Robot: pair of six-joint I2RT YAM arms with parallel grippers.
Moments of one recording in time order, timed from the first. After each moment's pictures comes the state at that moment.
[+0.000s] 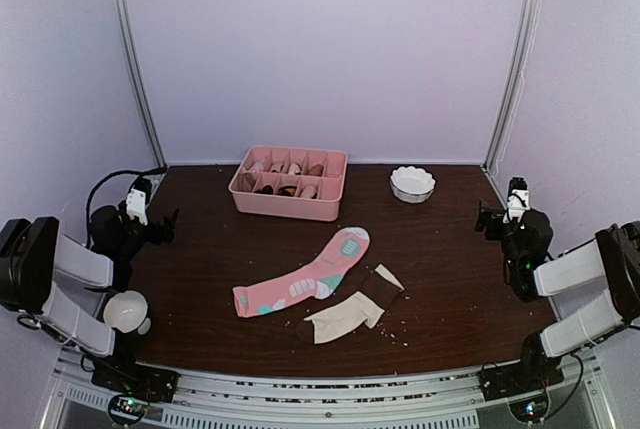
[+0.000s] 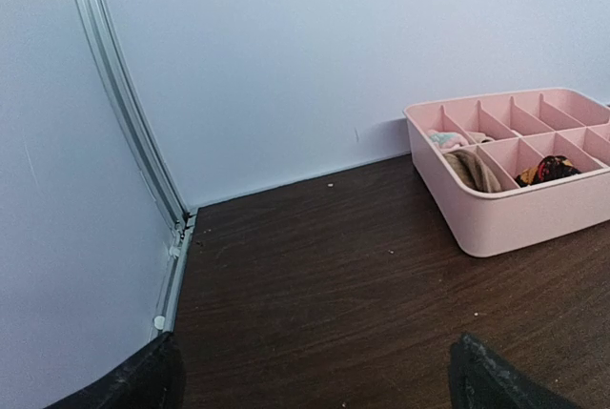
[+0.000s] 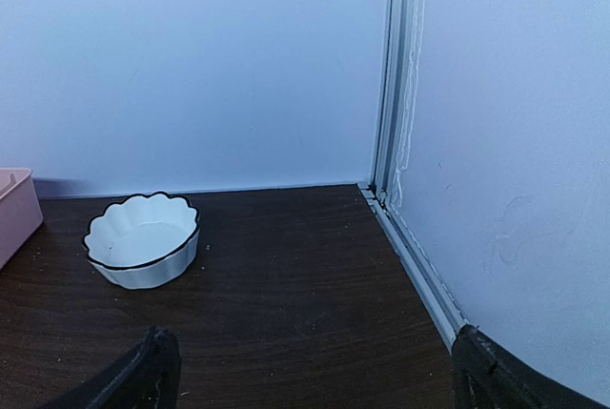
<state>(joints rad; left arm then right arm) 0.11 1.43 0.30 1.02 0.26 0.21 0.09 1.36 0.24 1.07 0.26 0.00</state>
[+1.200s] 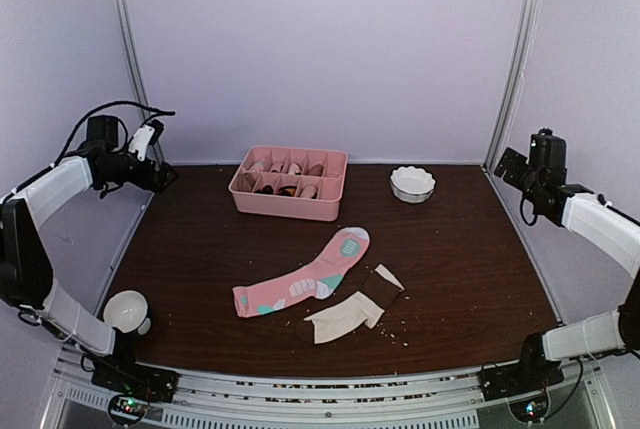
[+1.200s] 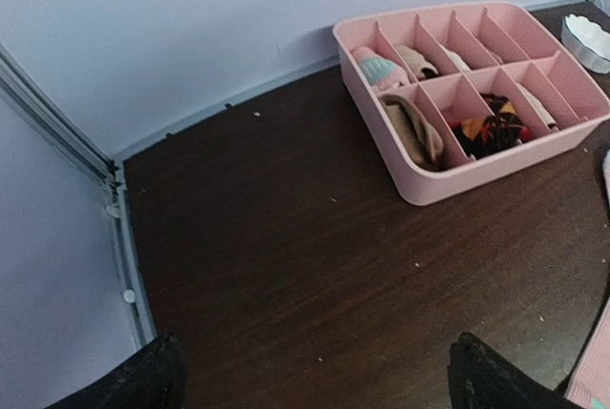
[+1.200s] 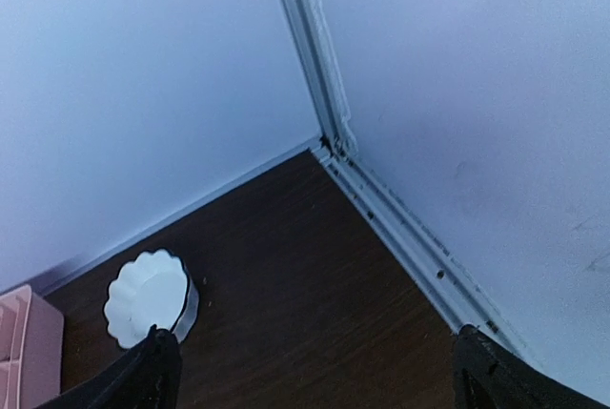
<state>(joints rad) 0.11 1.45 1.19 -0.38 0.37 0.41 0.03 1.20 0.88 -0.04 0.37 0.42</state>
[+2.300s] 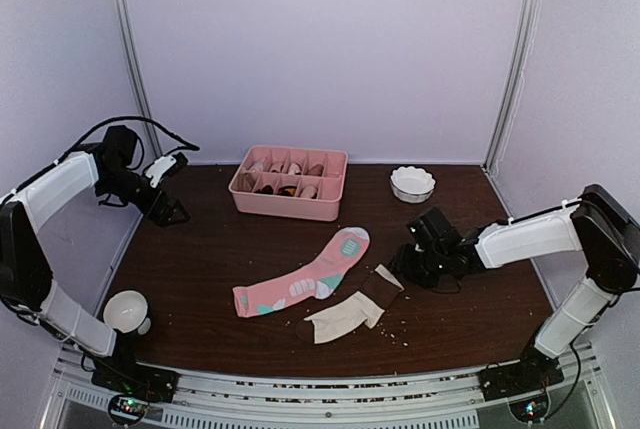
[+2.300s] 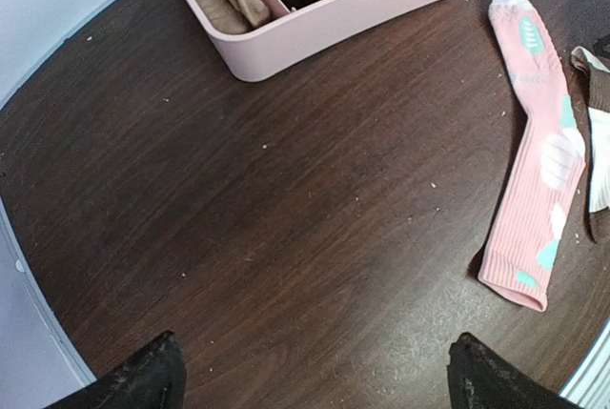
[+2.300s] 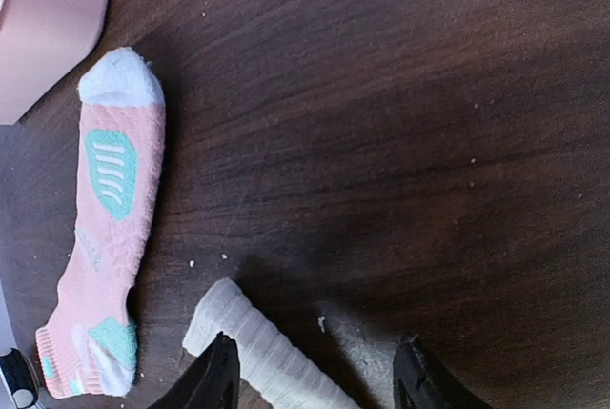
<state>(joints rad) 0.00 1.45 1.23 -0.87 0.43 0.61 0.71 1.59 0.74 -0.08 0.09 1.01</state>
